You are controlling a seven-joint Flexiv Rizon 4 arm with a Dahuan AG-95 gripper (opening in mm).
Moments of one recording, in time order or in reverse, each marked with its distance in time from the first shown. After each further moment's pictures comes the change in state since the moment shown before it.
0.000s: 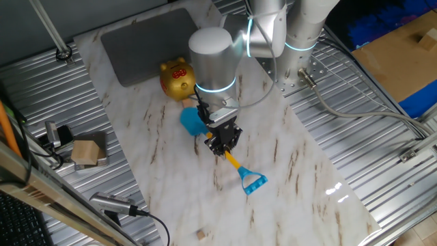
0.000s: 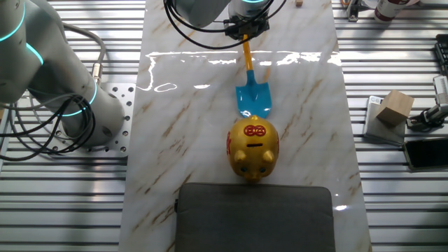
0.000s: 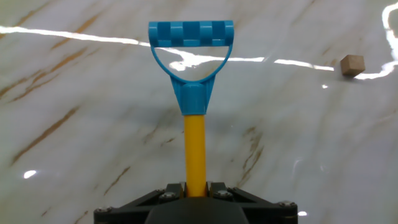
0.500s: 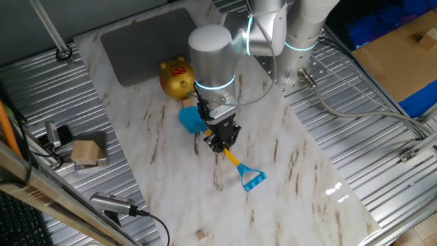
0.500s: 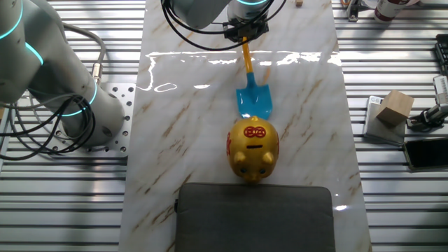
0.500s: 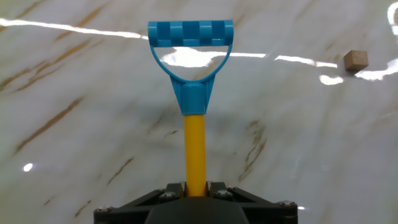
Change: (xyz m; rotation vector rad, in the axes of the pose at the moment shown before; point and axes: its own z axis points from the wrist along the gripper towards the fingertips) arm 0.009 0.004 -0.002 0.001 0.004 -0.013
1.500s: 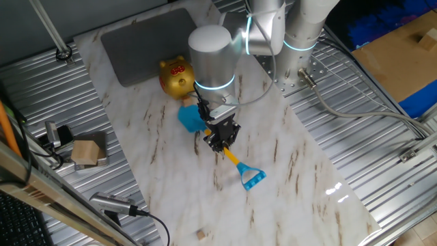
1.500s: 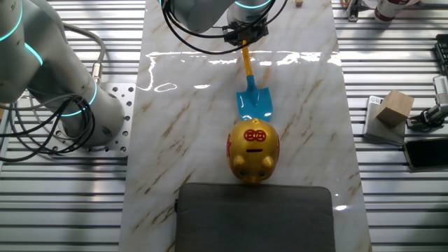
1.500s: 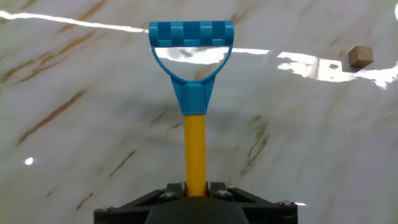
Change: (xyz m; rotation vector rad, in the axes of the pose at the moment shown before) arm 0.006 0.002 0.002 -0.004 0.013 -0.014
